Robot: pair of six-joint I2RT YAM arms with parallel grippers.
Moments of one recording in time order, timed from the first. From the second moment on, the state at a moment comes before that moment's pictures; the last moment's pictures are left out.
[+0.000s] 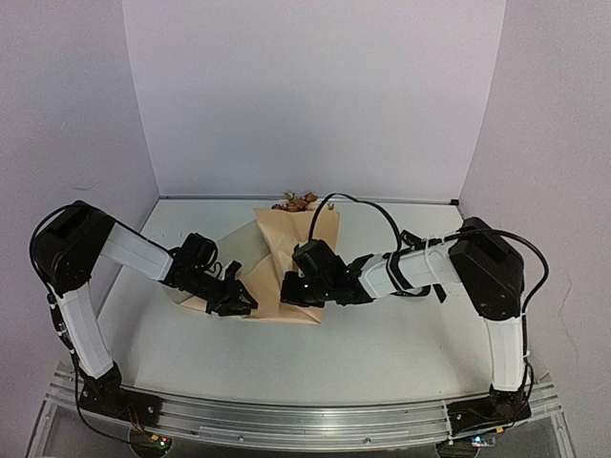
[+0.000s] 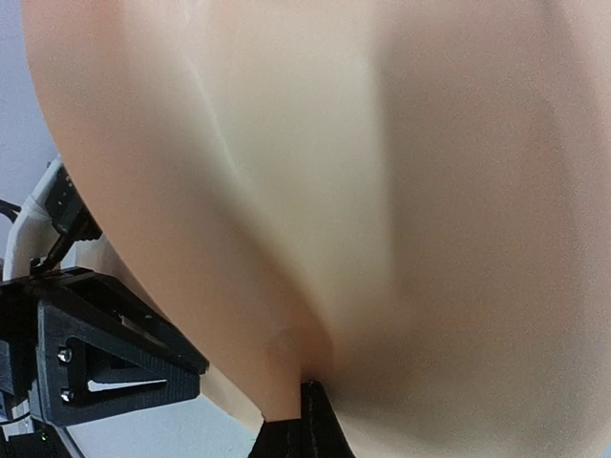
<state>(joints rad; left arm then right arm) -0.50 1.83 0.82 0.03 0.74 -0.71 0.98 2.12 1.36 0.02 0.05 0.86</state>
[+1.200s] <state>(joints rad) -0.38 1.02 0.37 -0.23 0.22 -1.09 0.96 2.16 1.39 0.05 -0.11 0.88</state>
